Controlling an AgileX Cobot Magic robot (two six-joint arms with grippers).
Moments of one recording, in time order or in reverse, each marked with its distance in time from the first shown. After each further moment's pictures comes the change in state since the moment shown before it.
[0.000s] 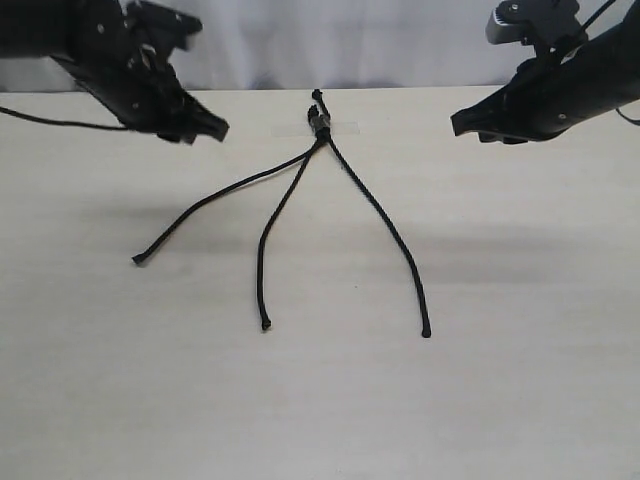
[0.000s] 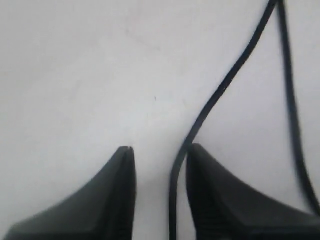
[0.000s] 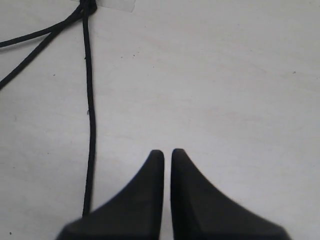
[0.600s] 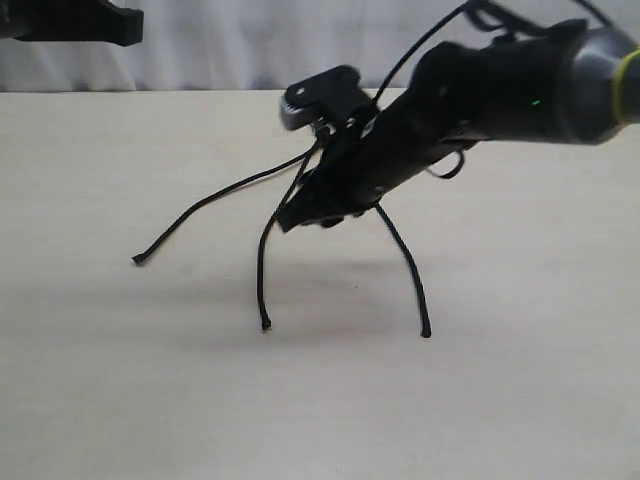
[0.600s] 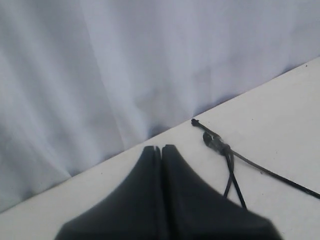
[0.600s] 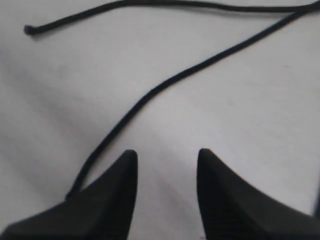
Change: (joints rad) left arm 0.000 -0.660 0.476 -0.064 -0.548 0.103; right arm 0.427 0.146 -0.064 0.084 0.019 -0.056
